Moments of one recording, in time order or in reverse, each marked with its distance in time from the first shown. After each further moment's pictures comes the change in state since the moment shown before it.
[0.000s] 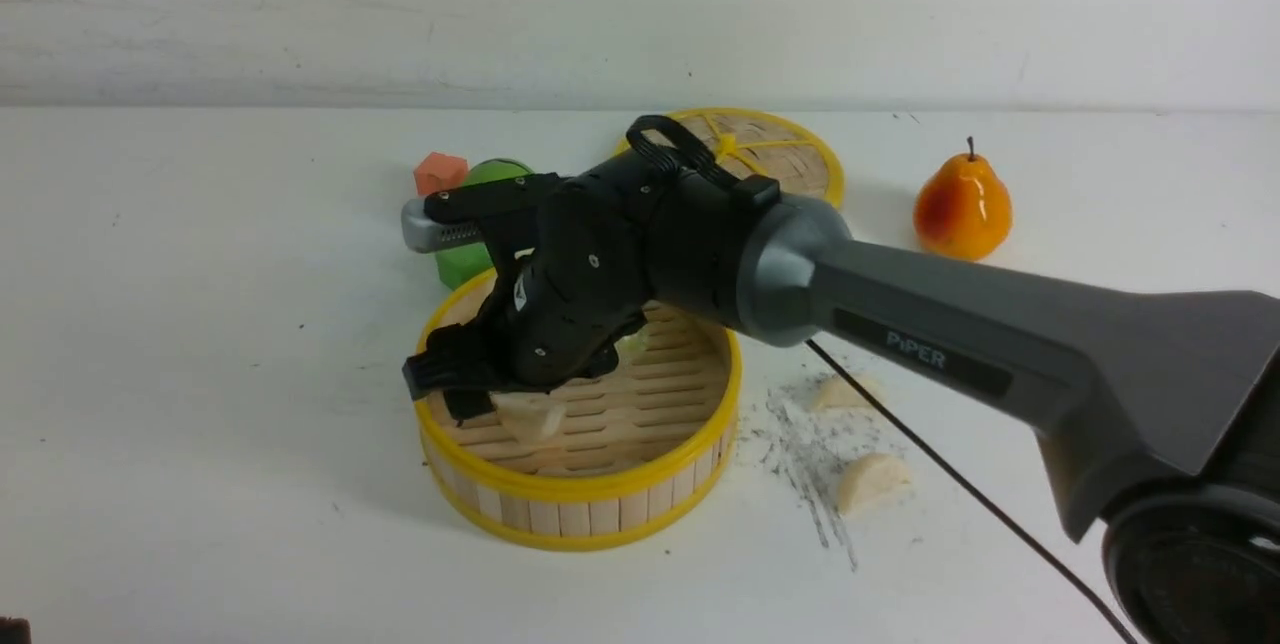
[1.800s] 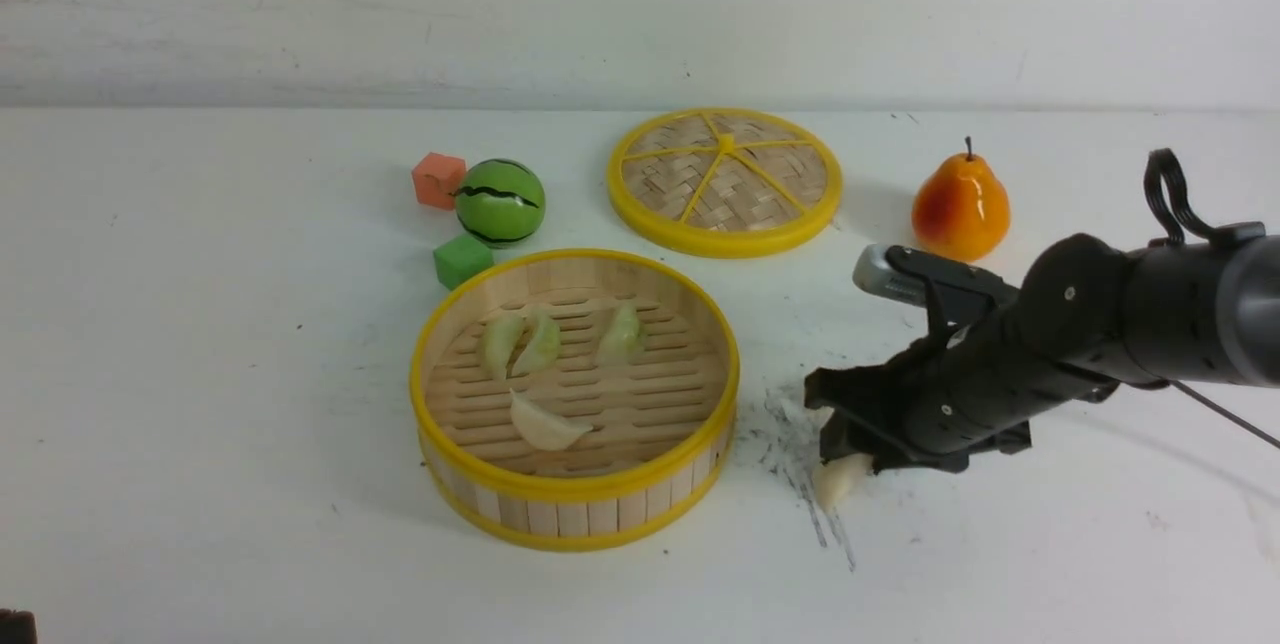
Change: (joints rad) right arm -0.456 -0.355 0.846 0.460 -0.336 -0.344; left arm 0.000 0.000 0.000 -0.019 -0.020 -0.001
